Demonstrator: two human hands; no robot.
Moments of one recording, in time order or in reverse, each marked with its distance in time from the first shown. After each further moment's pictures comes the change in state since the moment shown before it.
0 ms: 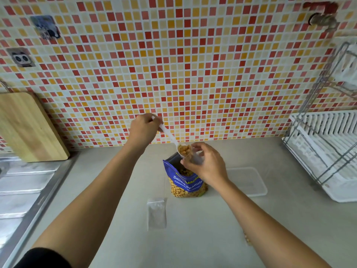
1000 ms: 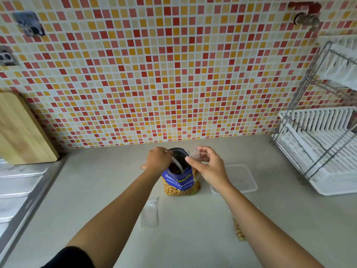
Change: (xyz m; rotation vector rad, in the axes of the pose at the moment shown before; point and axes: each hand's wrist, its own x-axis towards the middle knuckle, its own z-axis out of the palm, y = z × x) left_hand -0.009 -0.072 0.091 0.362 -0.149 -0.226; right_hand -0.015 0.028 -0.013 0.478 -0.029 0.278
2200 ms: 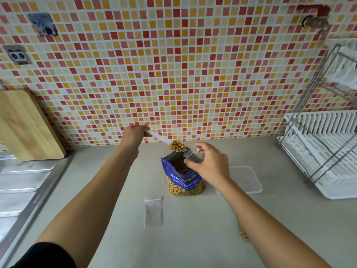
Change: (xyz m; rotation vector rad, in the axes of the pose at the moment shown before) left_hand 0.000 0.006 -0.101 -0.708 0.082 -0.051; right_hand 0.002 -0.026 0.013 -0.688 0.060 -0.206
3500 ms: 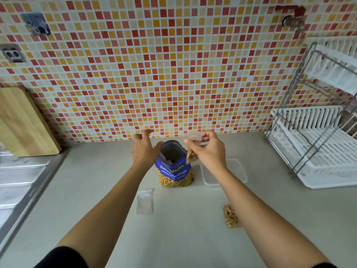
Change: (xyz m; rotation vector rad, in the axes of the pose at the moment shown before) left_hand -0.038 -0.063 0.046 0.674 0.071 0.330; right_hand -0.010 0.012 -0.034 0.421 0.114 0.195
